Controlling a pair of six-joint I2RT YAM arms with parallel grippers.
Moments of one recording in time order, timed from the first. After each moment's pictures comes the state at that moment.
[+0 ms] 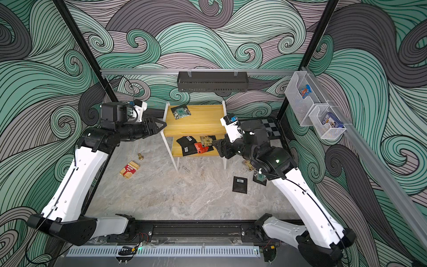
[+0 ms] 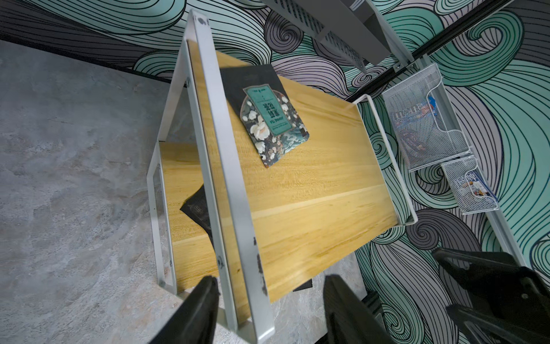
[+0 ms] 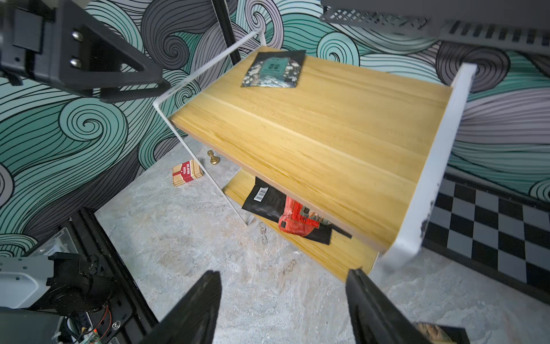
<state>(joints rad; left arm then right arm) -0.23 1.35 1.68 -0.92 0.42 -0.48 0.58 1.17 1.54 -0.86 -0.13 0.08</state>
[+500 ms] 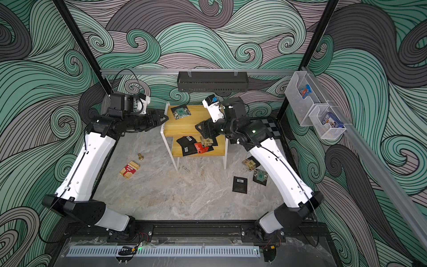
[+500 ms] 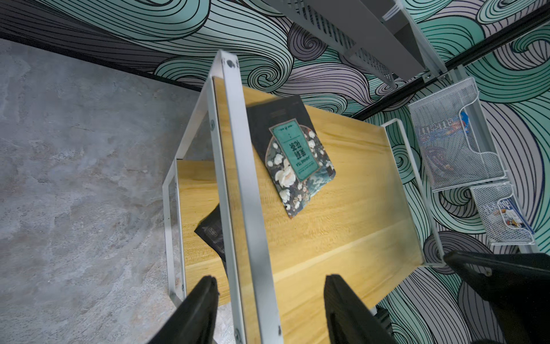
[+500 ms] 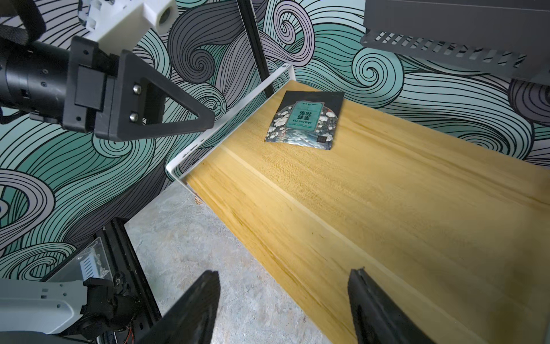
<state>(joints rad) -0.22 1.53 1.87 -0.98 0.37 -0.48 0.58 1.54 1.89 -0.88 -0.25 0.10</state>
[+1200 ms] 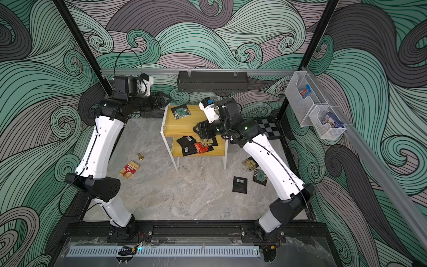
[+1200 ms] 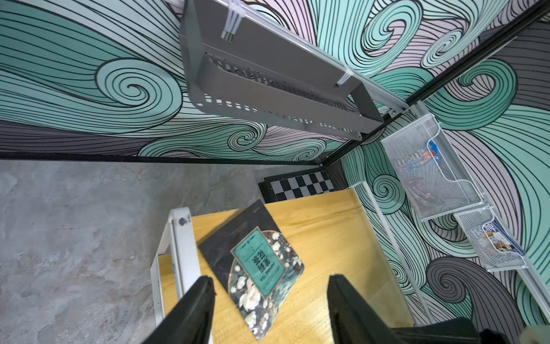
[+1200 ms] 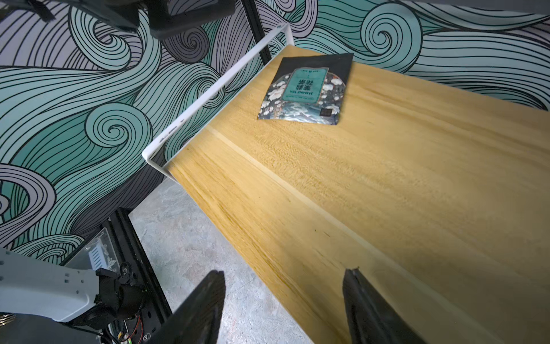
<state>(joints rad) -0.24 1.80 2.28 -0.95 0.39 -0.42 0.58 1.55 1.83 -0.88 -0.27 0.12</state>
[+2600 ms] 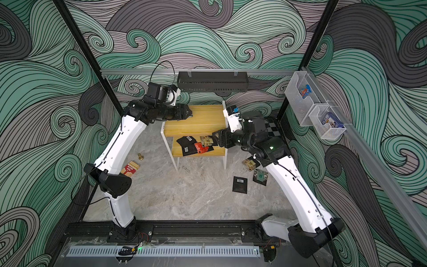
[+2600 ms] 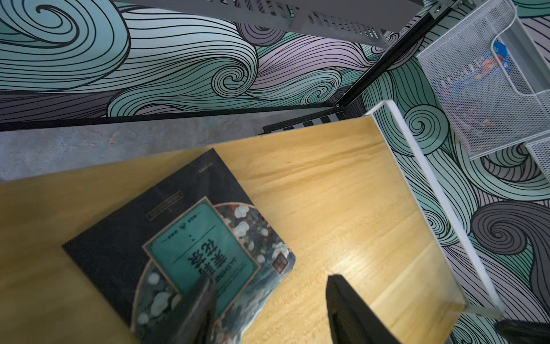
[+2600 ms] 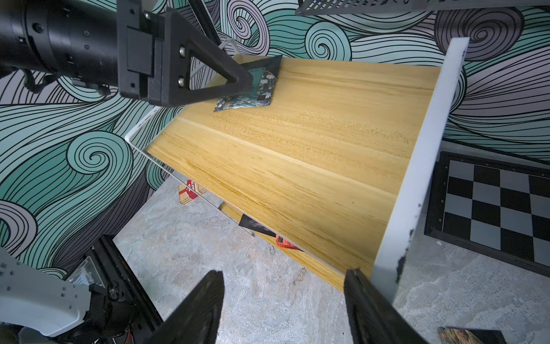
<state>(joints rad) -0.47 1.89 2.30 -1.07 0.21 -0.36 0.44 1.23 1.52 -0.81 -0.25 0.18</state>
